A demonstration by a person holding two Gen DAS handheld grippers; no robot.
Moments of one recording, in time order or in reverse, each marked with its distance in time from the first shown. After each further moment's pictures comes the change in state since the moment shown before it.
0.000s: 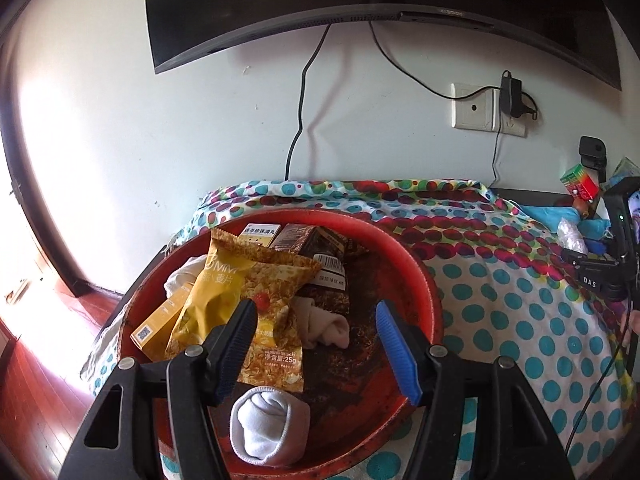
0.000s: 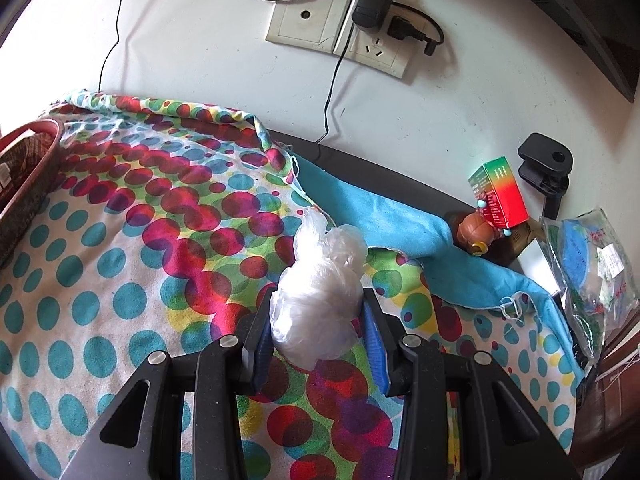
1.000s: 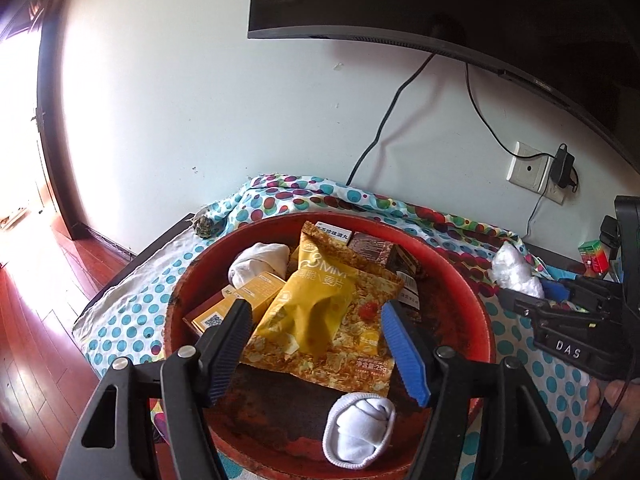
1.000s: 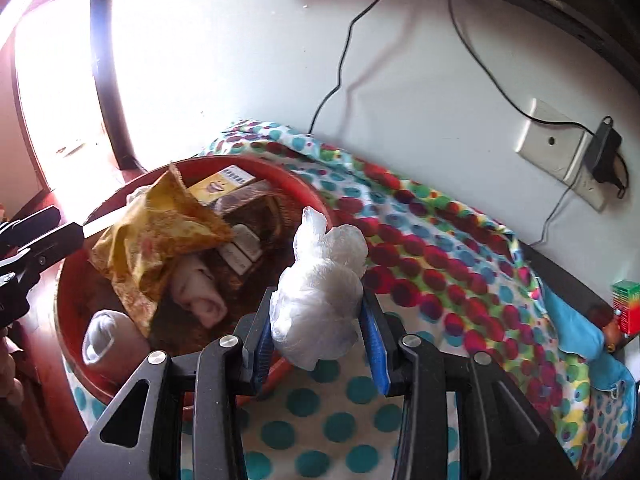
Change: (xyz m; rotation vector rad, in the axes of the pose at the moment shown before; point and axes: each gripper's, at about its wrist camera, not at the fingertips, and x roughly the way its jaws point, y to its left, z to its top) left arm -0.004 0.100 -0.006 -0.278 0.000 0.007; right arm -0.093 0.196 0.081 -0.162 -0.076 0.471
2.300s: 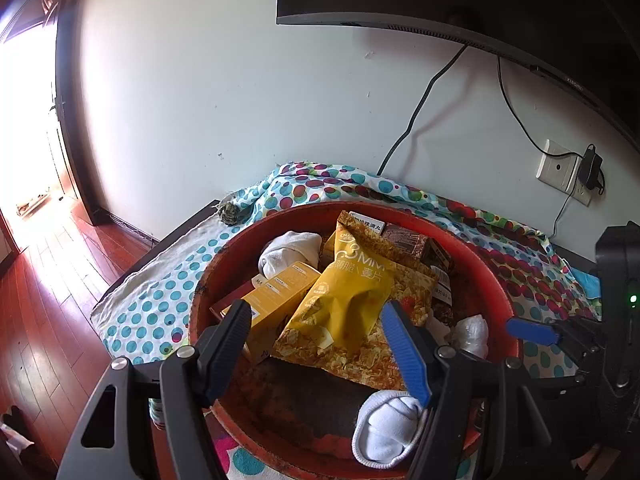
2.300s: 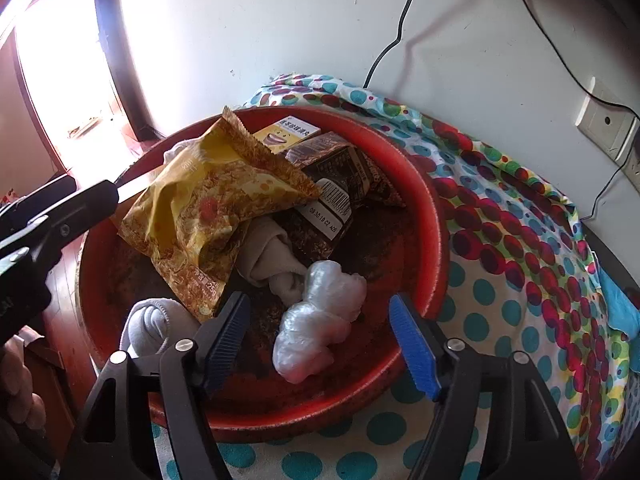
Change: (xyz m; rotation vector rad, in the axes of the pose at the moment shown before) left arm 0.007 0.008 0.000 -0.019 0.046 0.085; right arm 0.024 0.053 -0.005 0.005 0.131 0.066
